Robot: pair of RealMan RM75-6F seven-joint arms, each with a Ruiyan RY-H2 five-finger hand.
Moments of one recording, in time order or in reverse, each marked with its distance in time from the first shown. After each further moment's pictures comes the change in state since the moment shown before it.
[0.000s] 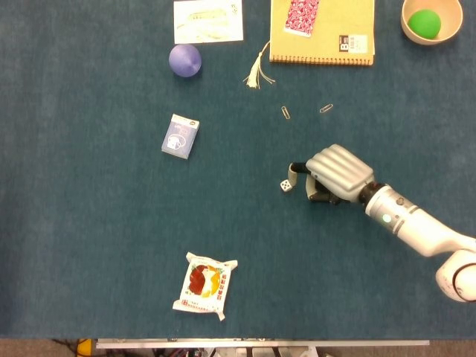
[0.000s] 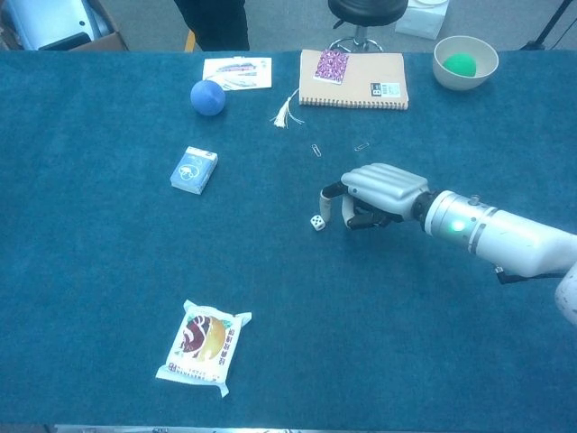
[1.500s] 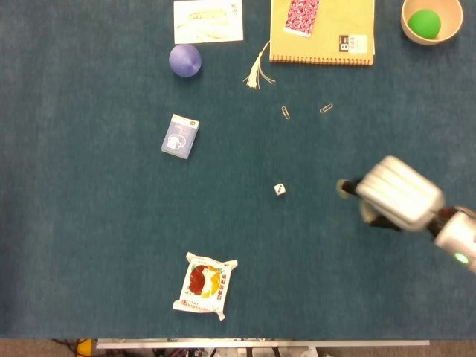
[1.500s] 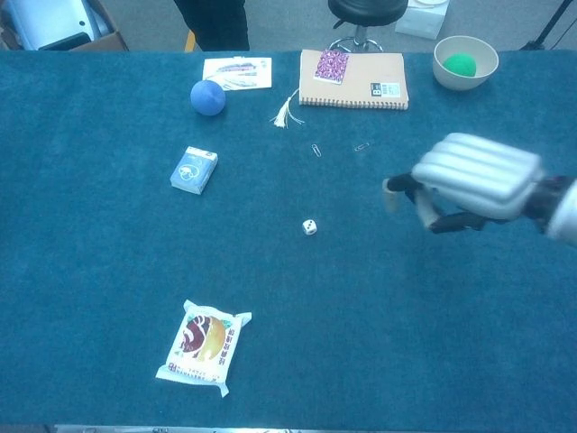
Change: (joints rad) left arm -0.022 -0.028 -0.006 0.037 -0.017 -0.043 -0.013; right arm -0.113 0.502 -0.123 -0.562 -0.082 0.187 -0.497
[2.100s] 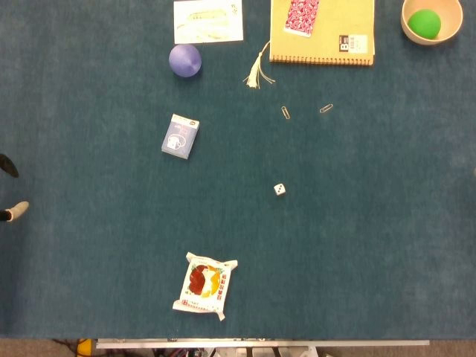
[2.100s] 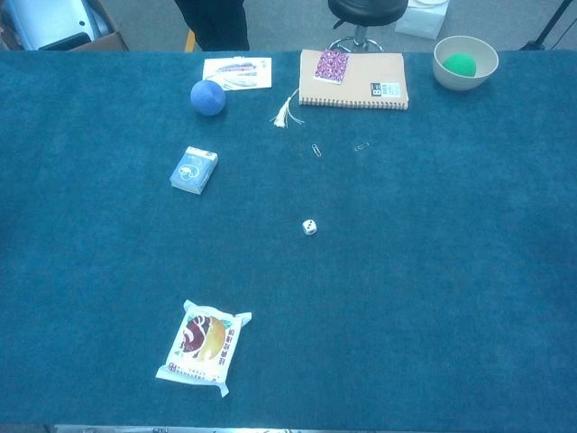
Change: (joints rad) left arm -0.093 -0.113 0.004 0.174 -0.010 -0.168 -0.110; right arm -0.326 0.304 -0.074 -0.186 -0.013 0.425 -0.353
